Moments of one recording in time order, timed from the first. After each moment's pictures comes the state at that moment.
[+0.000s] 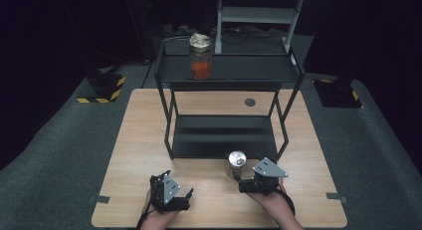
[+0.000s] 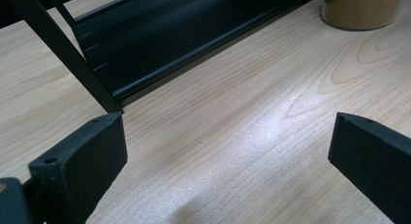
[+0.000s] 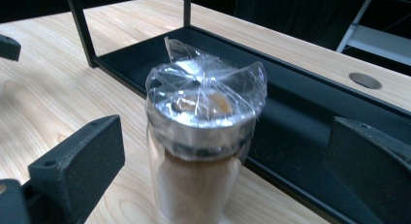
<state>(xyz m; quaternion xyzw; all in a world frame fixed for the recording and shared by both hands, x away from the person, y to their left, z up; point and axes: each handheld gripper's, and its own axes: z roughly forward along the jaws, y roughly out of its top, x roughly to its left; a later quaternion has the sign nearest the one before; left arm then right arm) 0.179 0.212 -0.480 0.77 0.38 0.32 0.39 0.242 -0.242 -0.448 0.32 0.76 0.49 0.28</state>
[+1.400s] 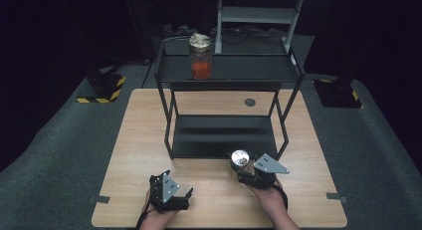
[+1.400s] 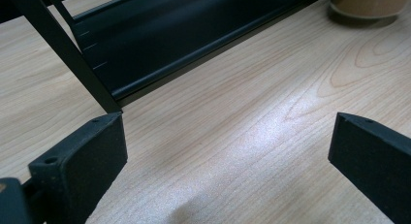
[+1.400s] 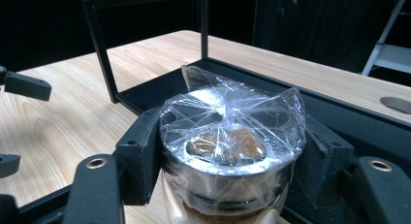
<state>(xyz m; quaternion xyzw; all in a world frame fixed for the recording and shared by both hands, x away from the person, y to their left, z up) 0.181 0.217 -0.480 0.77 0.38 0.31 0.40 0.258 -0.254 -0.465 0.30 0.73 0.55 0.25</state>
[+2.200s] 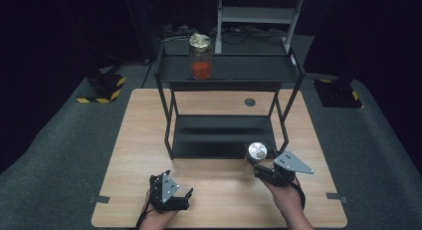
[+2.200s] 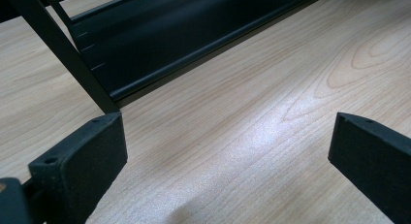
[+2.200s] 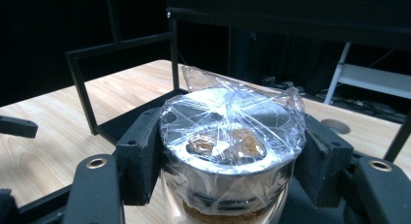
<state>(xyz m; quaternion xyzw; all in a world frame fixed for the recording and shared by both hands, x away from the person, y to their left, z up) 0.181 0.218 -0.480 0.77 0.38 0.31 0.41 0.239 -0.284 -0.434 0.32 0.70 0.57 0.29</state>
